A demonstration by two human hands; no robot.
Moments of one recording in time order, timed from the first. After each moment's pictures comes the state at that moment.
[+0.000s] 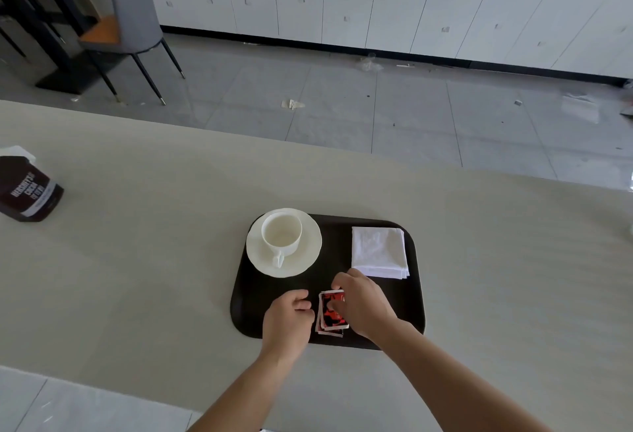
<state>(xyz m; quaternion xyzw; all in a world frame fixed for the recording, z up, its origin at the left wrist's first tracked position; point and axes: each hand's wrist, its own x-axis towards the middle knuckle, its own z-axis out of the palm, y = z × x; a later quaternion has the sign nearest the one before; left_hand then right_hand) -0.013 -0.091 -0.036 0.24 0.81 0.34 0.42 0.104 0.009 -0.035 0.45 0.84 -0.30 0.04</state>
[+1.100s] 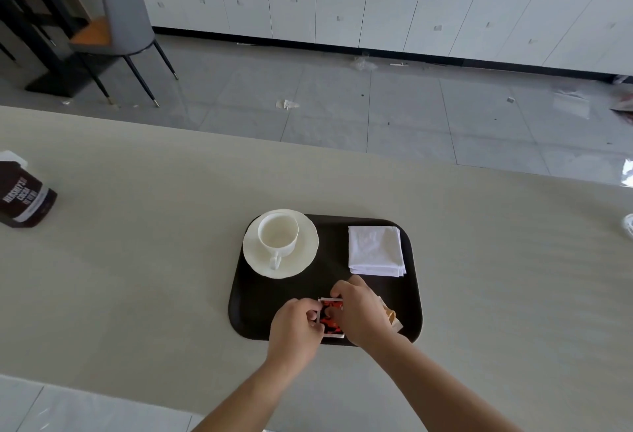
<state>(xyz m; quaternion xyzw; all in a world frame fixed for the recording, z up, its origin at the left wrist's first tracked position) -0.004 -0.095 -0.051 0.46 0.80 0.22 0.30 0.106 -0.009 -0.037 0.51 0.81 -0.30 0.03</state>
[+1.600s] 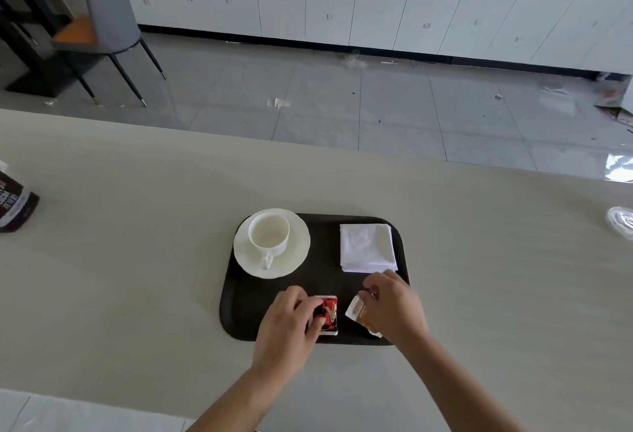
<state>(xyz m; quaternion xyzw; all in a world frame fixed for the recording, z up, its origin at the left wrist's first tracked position) -0.011 -0.105 -0.070 0.62 0.74 0.24 0.12 0.159 0.009 -0.027 0.59 0.76 -0.26 -0.05</state>
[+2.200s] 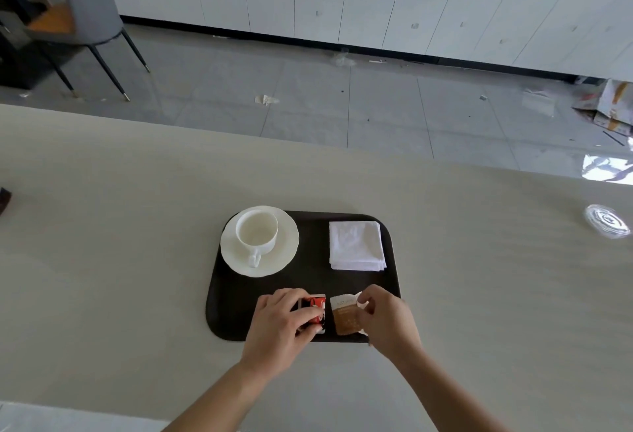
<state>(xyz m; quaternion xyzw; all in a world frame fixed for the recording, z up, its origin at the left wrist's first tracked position) -0.018 -0.099 -0.086 0.69 0.68 0.20 0.11 0.175 -0.011 -0.036 0.63 0.70 -0.33 -0.05</state>
